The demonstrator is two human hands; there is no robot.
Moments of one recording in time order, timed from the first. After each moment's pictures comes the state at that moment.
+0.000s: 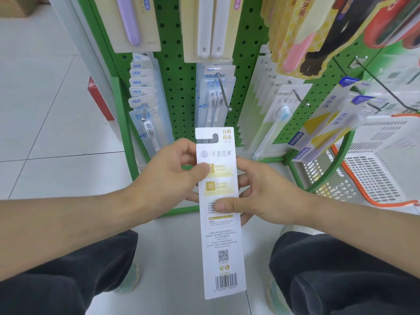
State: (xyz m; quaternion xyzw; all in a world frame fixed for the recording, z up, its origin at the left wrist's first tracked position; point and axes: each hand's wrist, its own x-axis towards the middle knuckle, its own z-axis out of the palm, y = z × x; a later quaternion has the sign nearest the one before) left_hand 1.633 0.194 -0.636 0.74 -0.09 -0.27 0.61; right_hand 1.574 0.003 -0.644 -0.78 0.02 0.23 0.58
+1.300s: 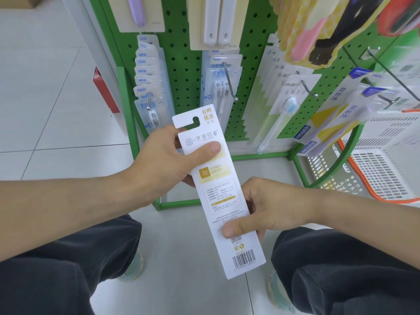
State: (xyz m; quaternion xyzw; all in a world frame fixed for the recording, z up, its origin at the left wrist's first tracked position) left_hand 1.639 0.197 -0.632 0.74 -0.08 -0.22 0.63; right_hand 1.568 -0.002 -0.646 -0.77 -0.04 0.43 0.48
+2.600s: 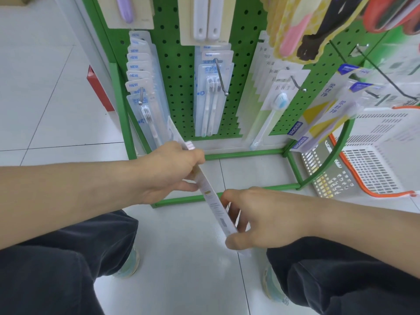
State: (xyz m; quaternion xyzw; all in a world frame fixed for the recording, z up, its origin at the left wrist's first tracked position) left_hand 1.639 0.182 -0.639 0.73 0.07 -0.38 0.56; right_hand 1.547 0.008 -0.639 -0.90 -0.11 0.36 0.22
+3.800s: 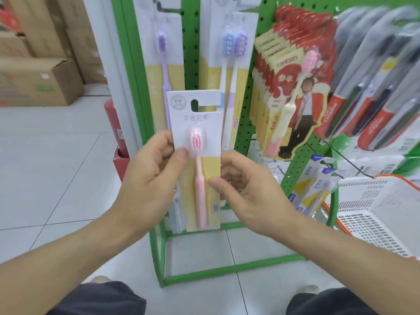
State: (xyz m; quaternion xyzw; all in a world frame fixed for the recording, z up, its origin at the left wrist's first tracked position) left_hand 1.639 0.234 -0.532 0.67 -0.29 0.06 0.68; right_hand 1.598 0.052 -0.555 -0.83 -0.15 -0.15 0.52
